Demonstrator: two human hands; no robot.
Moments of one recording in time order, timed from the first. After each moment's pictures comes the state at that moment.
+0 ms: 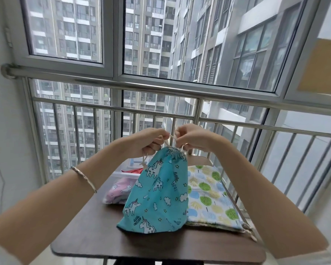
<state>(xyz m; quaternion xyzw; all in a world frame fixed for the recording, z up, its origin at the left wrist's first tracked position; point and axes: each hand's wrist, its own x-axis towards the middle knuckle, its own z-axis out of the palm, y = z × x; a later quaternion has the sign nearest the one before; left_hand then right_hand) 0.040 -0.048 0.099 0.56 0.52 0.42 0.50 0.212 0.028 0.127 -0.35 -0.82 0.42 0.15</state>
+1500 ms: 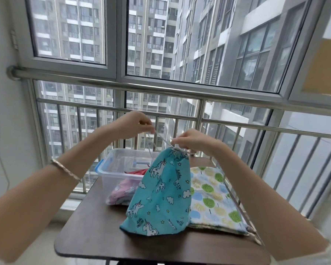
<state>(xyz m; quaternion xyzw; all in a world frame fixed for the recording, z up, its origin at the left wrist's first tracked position) -0.003 -0.069 0.133 0.69 0.65 0.30 0.10 0.205 0.028 0.116 -0.39 -0.85 0.32 0.14</state>
